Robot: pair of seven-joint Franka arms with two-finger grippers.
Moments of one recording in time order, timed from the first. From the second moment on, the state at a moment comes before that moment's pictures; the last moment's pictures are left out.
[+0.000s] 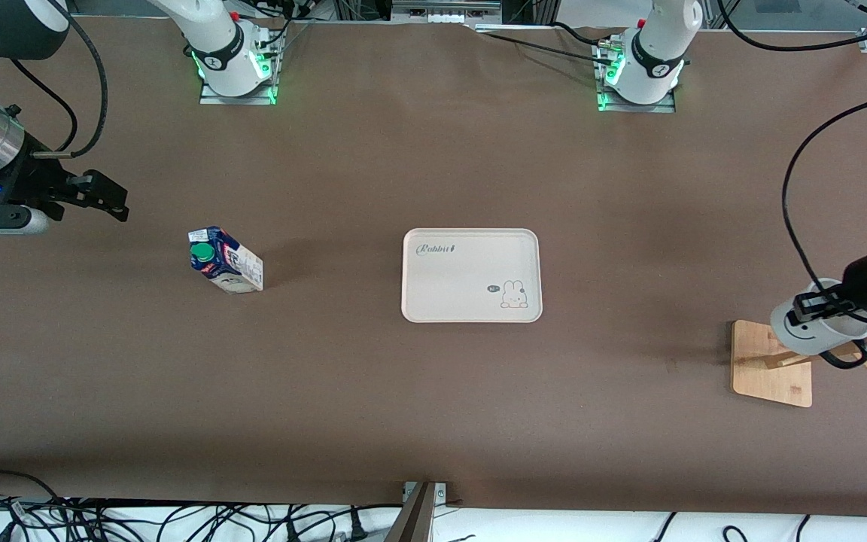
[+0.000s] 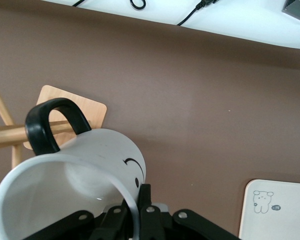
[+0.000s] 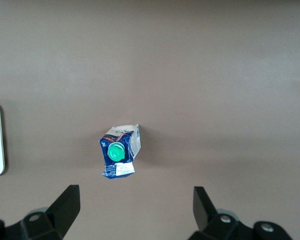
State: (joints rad) left arm 0.28 0.42 -0.24 -1.31 -0.01 1.81 -0.09; right arm 0.24 0.06 -0.16 -1.62 -0.01 1.71 0.08
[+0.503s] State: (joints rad) left arm 0.34 0.43 -0.24 -1.31 -0.04 1.80 0.02; right arm 0.24 0.06 -0.16 -1.62 -0.01 1.71 0.08
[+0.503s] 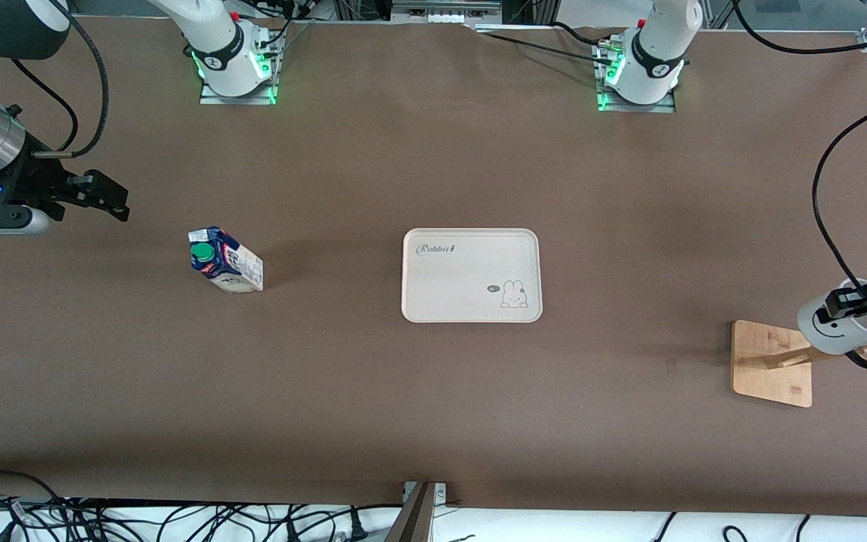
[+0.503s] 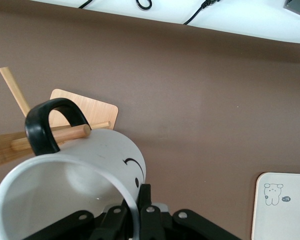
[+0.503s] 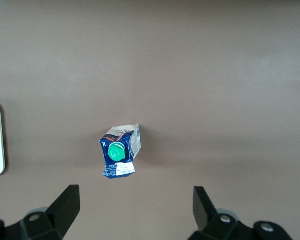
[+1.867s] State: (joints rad) left arm 0.36 0.25 -0.34 -1.30 -0.04 1.52 0.06; right arm 0.24 0.06 -0.16 -1.62 0.01 1.71 0.08
